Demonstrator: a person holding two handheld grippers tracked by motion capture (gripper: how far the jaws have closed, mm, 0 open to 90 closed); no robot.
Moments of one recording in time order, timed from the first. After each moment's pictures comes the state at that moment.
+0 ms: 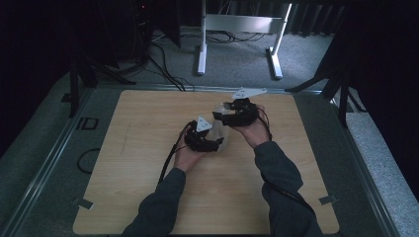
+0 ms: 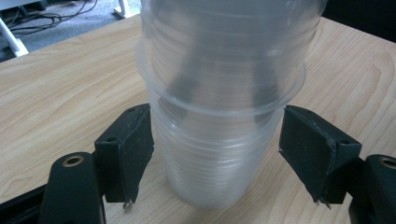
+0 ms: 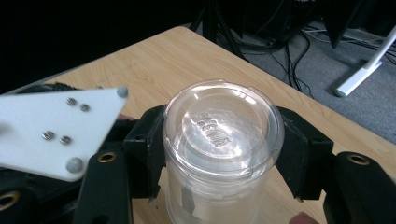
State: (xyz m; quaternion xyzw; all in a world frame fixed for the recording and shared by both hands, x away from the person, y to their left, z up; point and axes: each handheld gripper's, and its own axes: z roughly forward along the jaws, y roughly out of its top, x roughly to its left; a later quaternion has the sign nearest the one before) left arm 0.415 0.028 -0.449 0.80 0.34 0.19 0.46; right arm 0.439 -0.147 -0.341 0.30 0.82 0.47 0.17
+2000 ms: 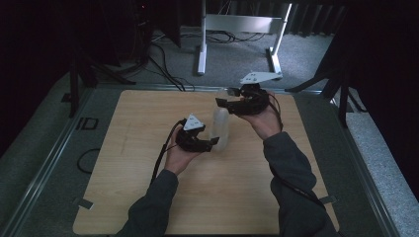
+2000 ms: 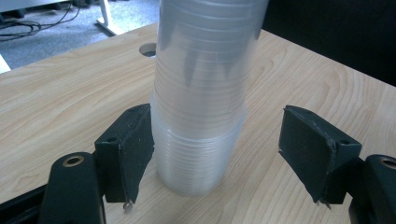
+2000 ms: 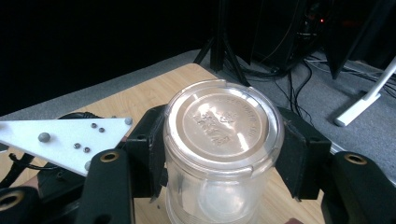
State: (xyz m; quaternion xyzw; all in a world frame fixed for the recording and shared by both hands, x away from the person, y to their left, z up) left arm 0.396 0.055 -0.421 0.79 0.33 0.16 0.49; right arm 0.418 -0.156 -0.272 0.27 0.80 0.50 0.18
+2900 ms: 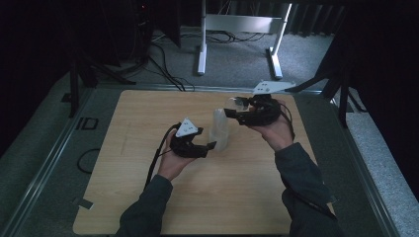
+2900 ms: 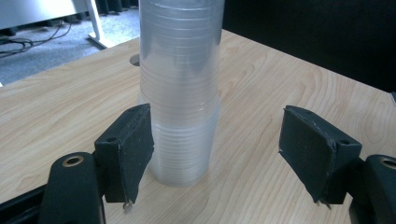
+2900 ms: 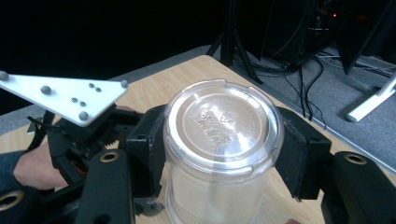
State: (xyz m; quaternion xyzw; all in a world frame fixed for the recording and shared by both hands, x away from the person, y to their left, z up) left arm 0.372 0.069 -0.414 0.79 0.30 0.16 0.52; right arm 0.389 -0.181 -0.275 0.26 0.81 0.50 0.16
